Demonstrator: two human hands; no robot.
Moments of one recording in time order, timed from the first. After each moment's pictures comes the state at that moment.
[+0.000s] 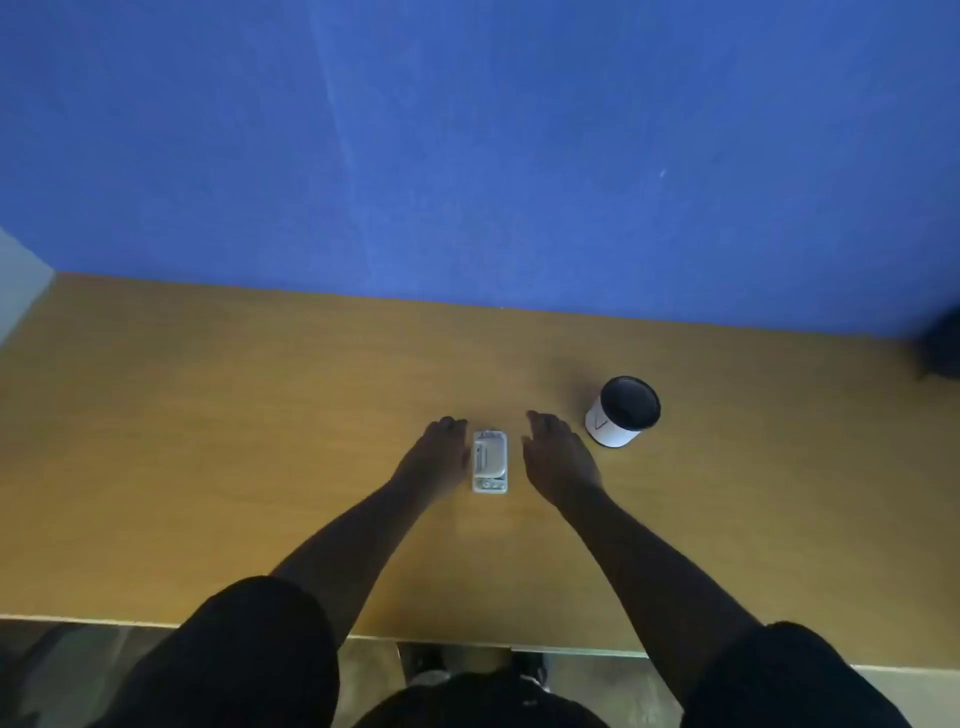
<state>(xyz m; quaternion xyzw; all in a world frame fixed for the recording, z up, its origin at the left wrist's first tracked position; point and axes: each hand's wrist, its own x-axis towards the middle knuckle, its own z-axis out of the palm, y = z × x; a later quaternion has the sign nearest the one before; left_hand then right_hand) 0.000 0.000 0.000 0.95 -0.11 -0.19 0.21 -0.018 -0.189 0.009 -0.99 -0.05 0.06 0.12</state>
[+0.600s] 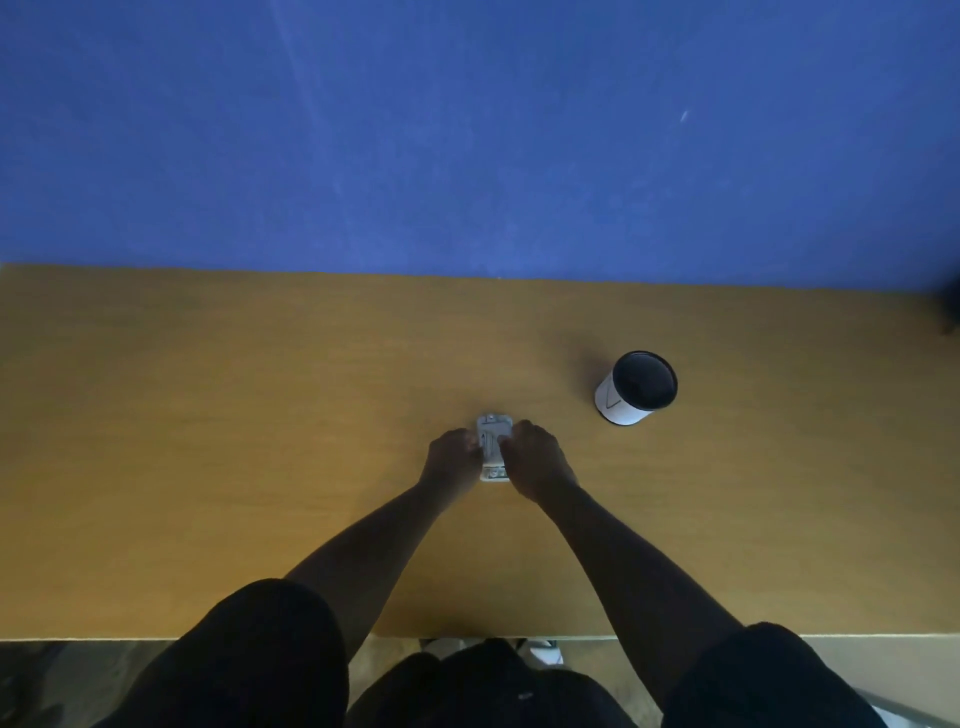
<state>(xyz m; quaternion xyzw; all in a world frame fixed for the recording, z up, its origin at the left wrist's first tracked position) 0.005 -0.018 -0.027 0.90 0.04 -0.25 0.34 -0.001 -0.152 -0.035 -0.92 0.13 0.23 0.28</state>
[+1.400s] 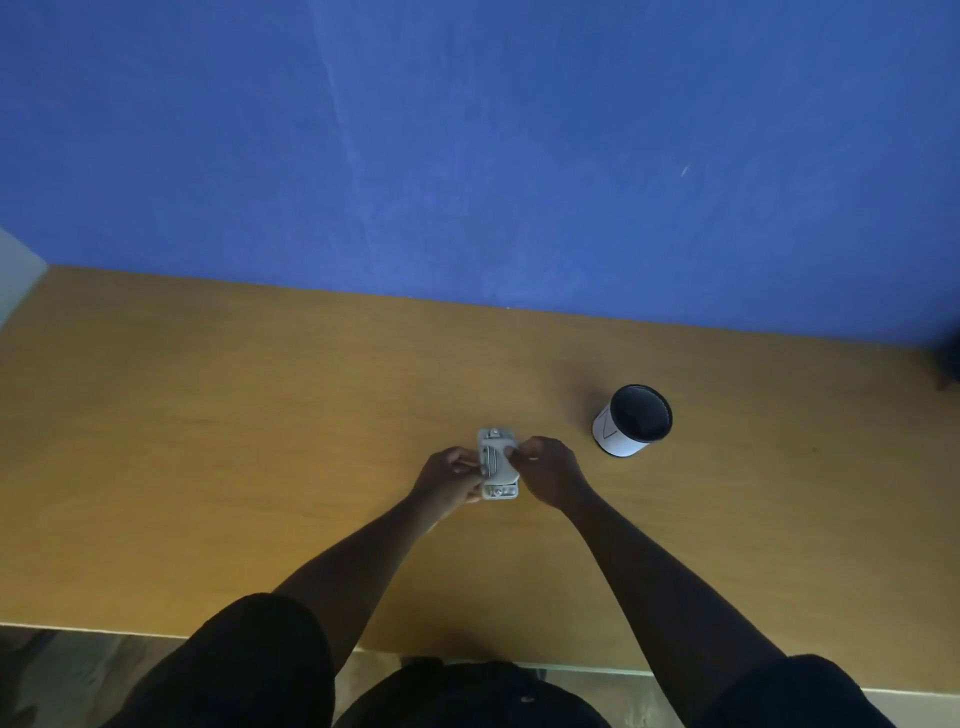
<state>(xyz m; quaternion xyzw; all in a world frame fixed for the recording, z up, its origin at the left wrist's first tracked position) -0.007 -0.009 -0.023 0.71 0.20 -0.29 0.62 0.005 -0.177 -0.001 -0.92 0.05 0.21 0.31</state>
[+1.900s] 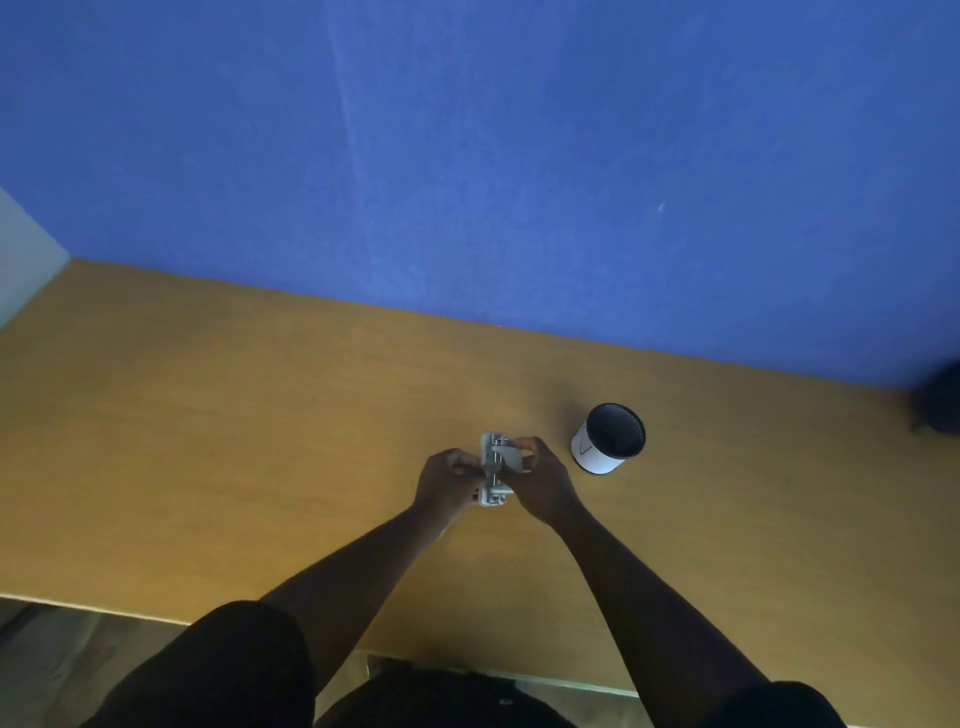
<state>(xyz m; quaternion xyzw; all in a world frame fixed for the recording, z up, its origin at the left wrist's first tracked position) -0.023 -0.054 0.009 0.69 0.24 -0.18 0.66 -0.015 -0.200 0.019 -0.86 0.11 0.18 0.47</state>
